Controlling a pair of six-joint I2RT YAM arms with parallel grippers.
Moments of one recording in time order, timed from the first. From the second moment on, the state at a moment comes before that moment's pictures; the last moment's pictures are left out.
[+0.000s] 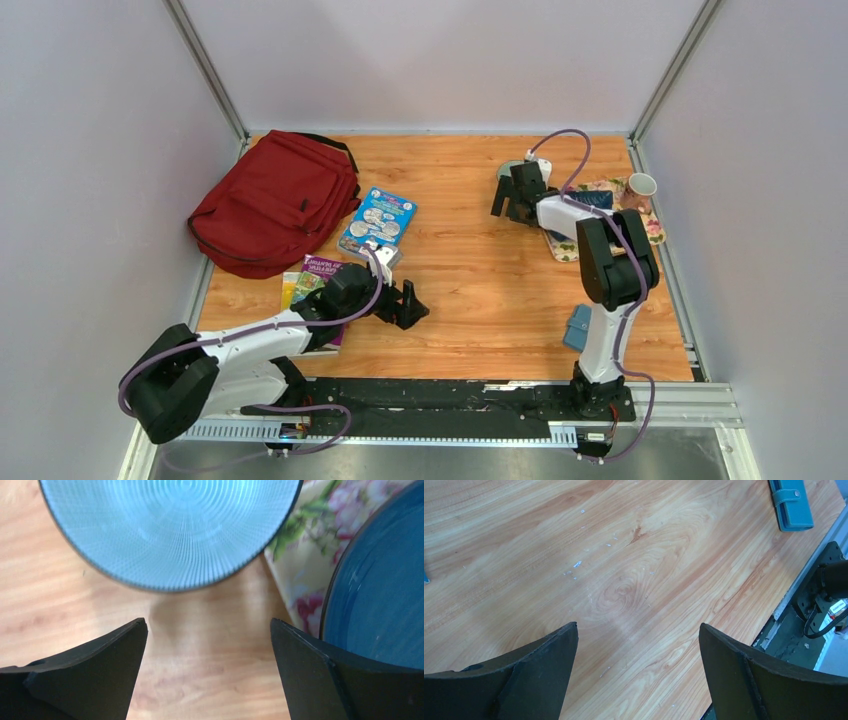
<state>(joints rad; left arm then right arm) -0.78 1.11 0.34 0.30 0.19 -0.42 0.27 1.98 1.28 -0.18 0.29 0.46</state>
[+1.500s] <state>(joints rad) -0.78 1.05 0.33 0.30 0.17 -0.41 -0.19 1.42 0.59 0.07 0.05 1.09</state>
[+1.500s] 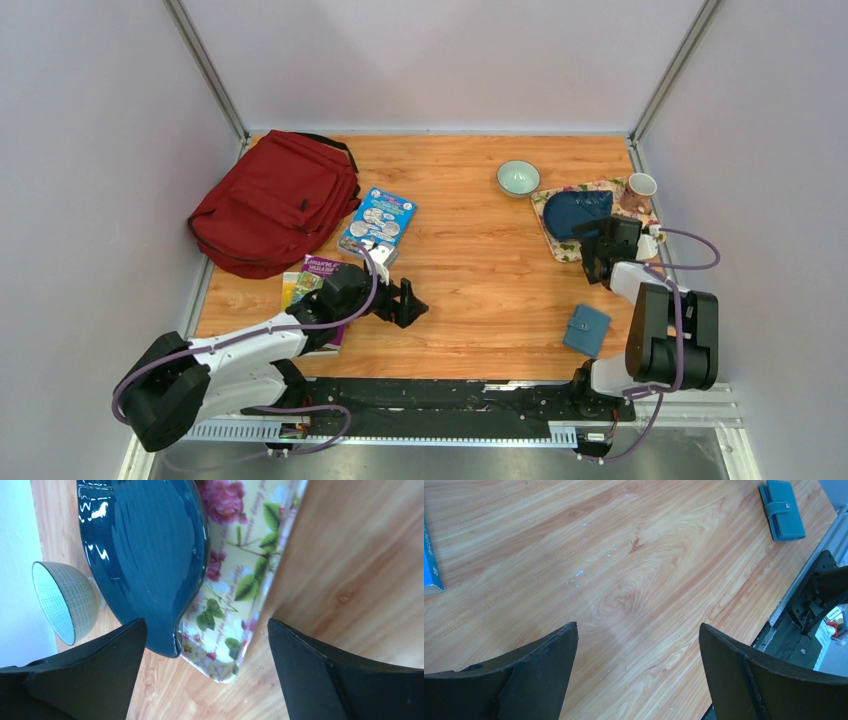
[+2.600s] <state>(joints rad) -0.78 1.12 0.37 0.26 0.17 -0.41 -0.21 1.84 1.05 0.03 -0.16 0.84</state>
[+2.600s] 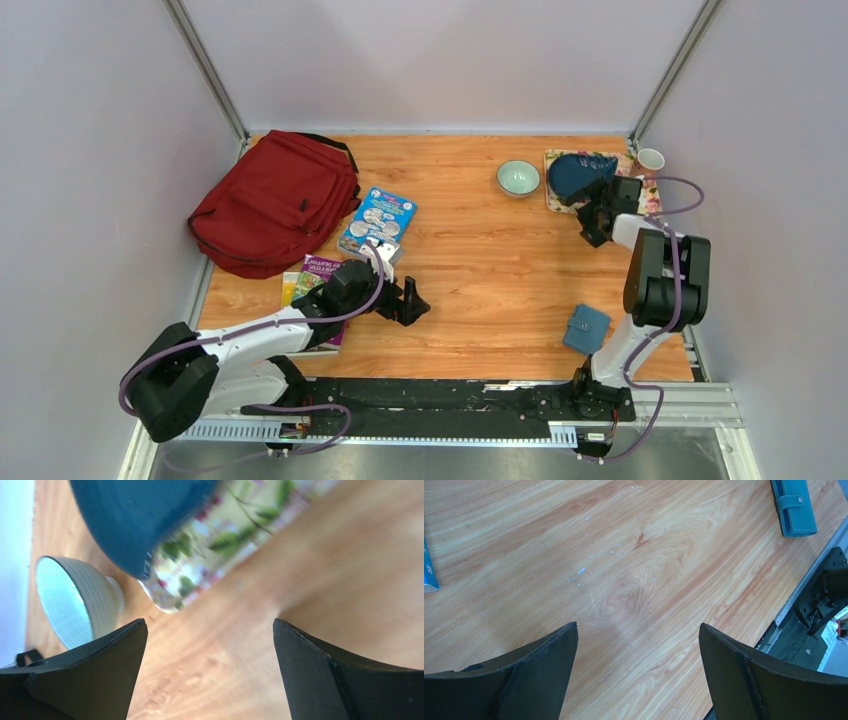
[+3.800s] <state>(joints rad) -0.78 1.09 0.38 0.25 0.18 -0.39 -0.50 1.95 1.05 0.38 -0.19 0.75</state>
